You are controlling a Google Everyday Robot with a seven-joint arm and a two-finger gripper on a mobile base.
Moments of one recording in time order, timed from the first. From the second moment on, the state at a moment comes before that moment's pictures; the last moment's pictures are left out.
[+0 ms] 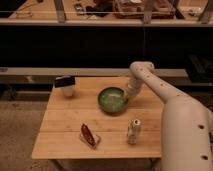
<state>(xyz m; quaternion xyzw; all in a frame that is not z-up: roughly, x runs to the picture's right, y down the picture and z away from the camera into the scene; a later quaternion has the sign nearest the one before) 0.175 0.068 0.921 -0.21 -0.30 -0.62 0.70</state>
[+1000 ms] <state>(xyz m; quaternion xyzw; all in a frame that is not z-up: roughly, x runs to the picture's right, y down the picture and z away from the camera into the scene) 0.061 0.140 0.842 -0.17 -0.41 -0.69 0.57</state>
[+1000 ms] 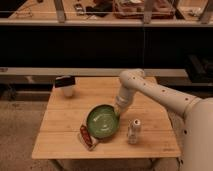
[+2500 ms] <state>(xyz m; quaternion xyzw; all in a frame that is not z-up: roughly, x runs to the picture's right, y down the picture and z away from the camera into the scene) 0.186 0.088 0.868 -0.20 -0.39 -0.62 0.66</state>
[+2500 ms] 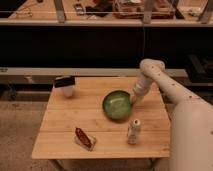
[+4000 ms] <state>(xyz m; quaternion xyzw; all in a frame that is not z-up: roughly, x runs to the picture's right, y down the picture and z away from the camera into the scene) 0.065 0.063 0.921 -0.14 -0.45 -0.58 0.66</state>
